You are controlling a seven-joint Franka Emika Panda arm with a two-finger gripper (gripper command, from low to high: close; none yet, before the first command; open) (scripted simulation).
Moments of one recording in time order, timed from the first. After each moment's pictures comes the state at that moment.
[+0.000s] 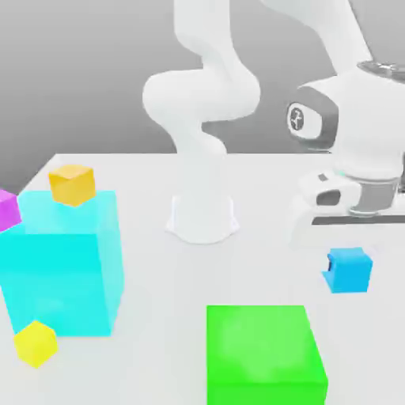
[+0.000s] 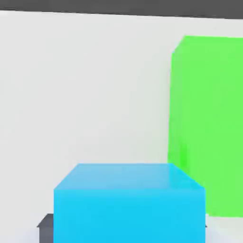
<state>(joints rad) 0.18 -0.08 0.21 -2.57 0.01 2.51 1.13</state>
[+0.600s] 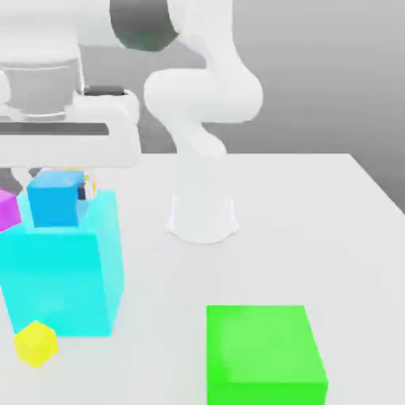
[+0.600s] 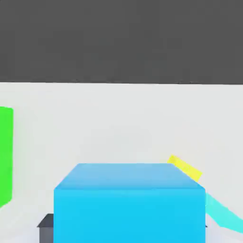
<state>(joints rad) -0.24 -0.27 -0.30 -2.34 -0.09 2.09 0.31</state>
